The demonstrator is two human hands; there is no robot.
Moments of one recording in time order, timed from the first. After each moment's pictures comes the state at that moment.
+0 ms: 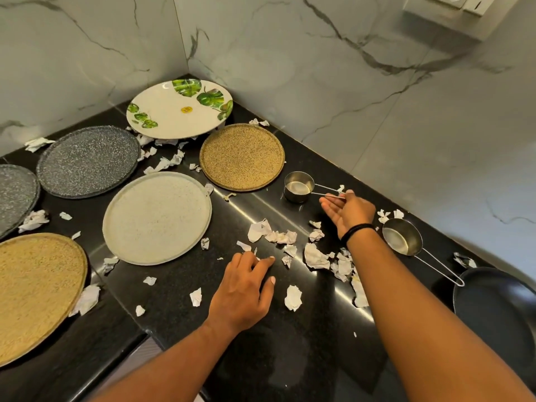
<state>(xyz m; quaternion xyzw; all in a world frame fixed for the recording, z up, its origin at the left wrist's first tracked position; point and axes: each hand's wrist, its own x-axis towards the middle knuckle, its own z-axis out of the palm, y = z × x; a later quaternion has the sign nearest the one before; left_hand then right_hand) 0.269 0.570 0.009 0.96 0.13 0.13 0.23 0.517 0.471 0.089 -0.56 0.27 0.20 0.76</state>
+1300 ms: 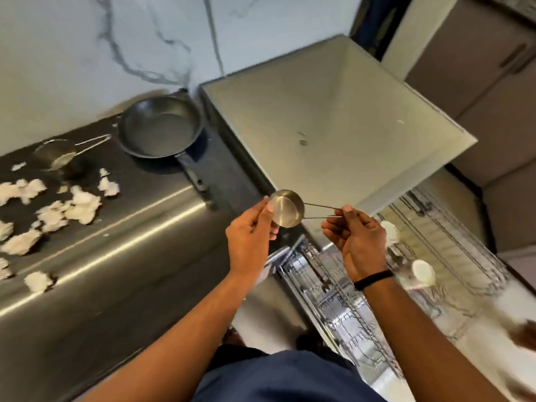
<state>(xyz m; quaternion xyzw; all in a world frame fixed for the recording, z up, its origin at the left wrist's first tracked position) 0.129 0.195 0.073 0.69 -0.09 -0.19 0.69 0.015 0.055 0.097 -0.41 0.46 -0.29 0.73</state>
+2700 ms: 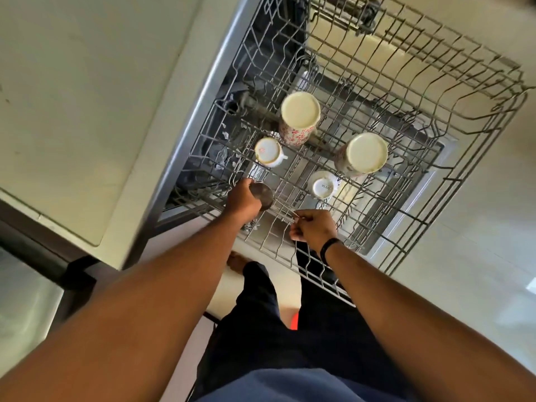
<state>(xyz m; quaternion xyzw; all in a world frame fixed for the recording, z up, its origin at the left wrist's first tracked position) -0.004 -0.045 -0.194 0.86 -0.22 -0.45 -0.01 -0.182 -0.059 -0.216 -0.25 0.67 0.04 0.70</state>
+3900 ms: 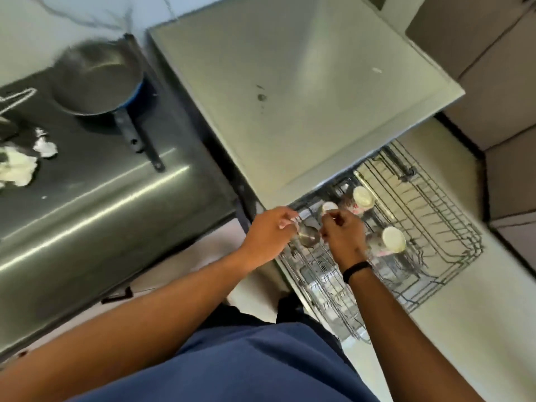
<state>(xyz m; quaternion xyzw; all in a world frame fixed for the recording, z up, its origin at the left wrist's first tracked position) 0.031 0.109 0.007 0.77 -0.25 -0.40 0.42 -0.090 -0.017 0.012 -0.66 0.53 -0.12 0.52</state>
